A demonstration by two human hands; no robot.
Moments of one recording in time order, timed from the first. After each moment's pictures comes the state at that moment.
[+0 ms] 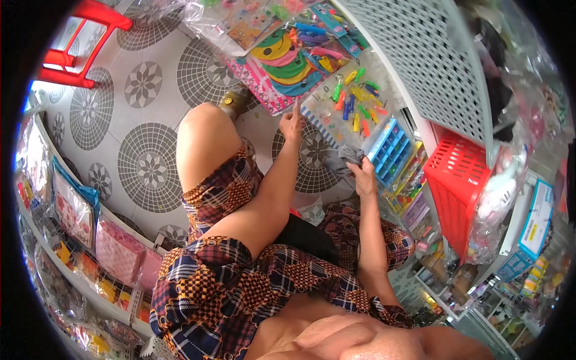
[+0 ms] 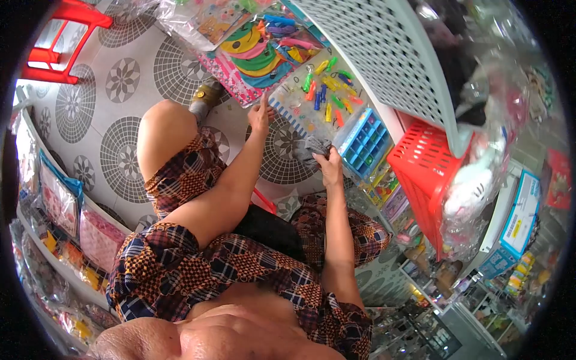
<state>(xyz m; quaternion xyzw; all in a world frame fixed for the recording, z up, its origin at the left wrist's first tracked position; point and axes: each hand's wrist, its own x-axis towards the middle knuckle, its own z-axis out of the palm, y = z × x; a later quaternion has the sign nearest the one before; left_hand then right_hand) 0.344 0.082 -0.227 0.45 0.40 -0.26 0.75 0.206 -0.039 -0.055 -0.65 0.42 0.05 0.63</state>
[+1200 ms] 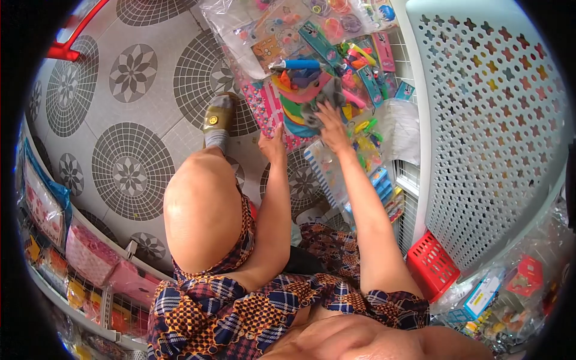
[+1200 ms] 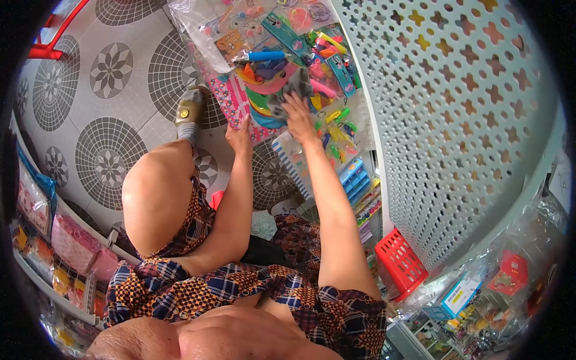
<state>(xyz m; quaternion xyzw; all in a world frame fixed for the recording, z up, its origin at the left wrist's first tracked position) 0.411 0.112 -0.244 0.45 0.48 0.01 0.76 0.461 -0.039 -0.176 -0.96 -0.14 0.15 0.19</state>
